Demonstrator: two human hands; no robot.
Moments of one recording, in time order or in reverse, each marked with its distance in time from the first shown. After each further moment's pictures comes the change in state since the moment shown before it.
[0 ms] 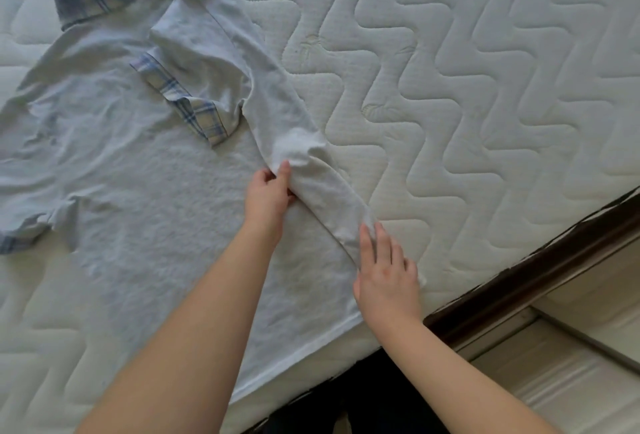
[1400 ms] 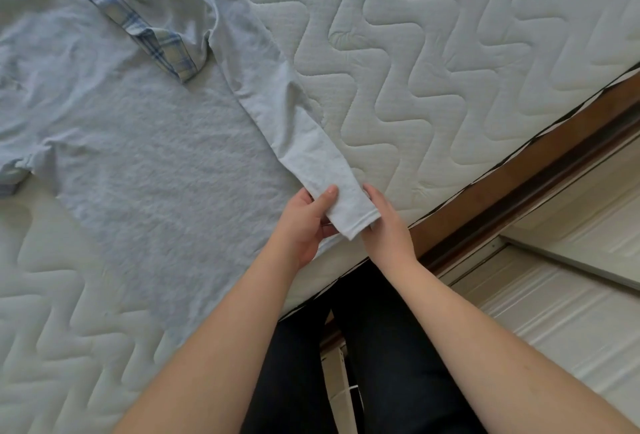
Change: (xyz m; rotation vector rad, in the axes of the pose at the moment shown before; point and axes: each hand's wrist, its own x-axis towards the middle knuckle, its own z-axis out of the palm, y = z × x) left_hand -0.131 -0.098 0.003 -0.186 -0.510 -0.195; right_hand -0.047 0.047 0.037 0.873 -0.093 0.223
